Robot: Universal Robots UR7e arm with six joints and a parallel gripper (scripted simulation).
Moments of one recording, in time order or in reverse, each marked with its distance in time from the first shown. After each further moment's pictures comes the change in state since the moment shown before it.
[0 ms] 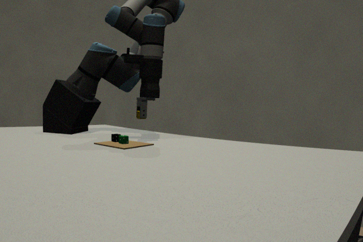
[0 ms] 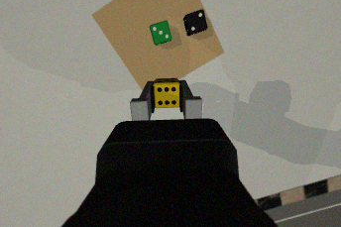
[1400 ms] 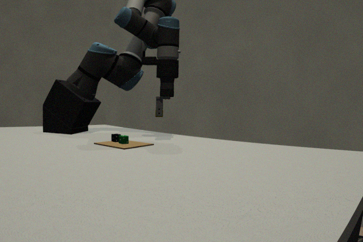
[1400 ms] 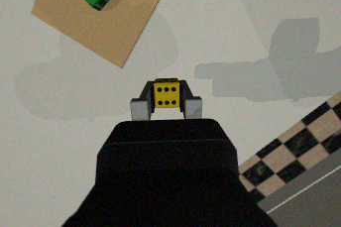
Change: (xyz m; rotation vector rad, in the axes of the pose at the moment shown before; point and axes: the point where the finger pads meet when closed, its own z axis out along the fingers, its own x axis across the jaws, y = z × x) arm 0.026 0.075 -0.006 -0.026 -0.014 0.462
